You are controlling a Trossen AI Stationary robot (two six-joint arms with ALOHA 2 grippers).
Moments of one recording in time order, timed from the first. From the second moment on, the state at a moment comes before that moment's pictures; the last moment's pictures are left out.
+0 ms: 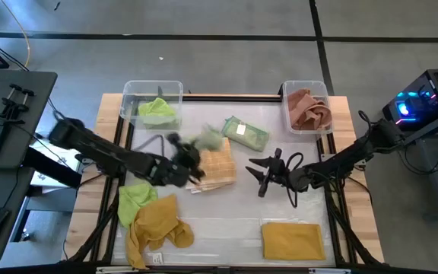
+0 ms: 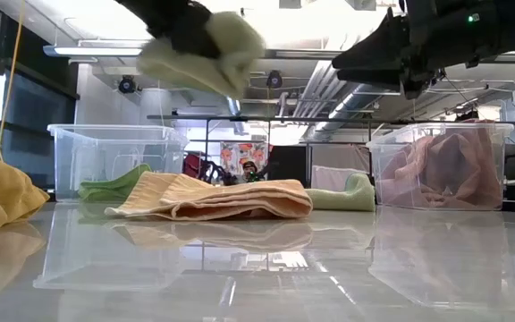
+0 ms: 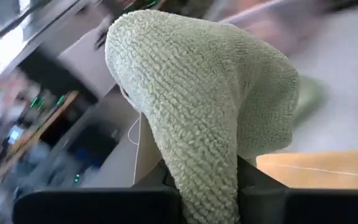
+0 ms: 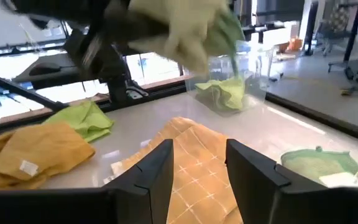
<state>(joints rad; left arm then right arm) -0.31 1.42 0.96 -0.18 -1.18 0.05 0.41 1.39 0.44 0.81 0.82 0.21</state>
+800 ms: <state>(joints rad) 0.57 1.12 0.87 -0.56 -0.91 -0.01 0.41 1.39 0.44 0.72 0.81 0.29</state>
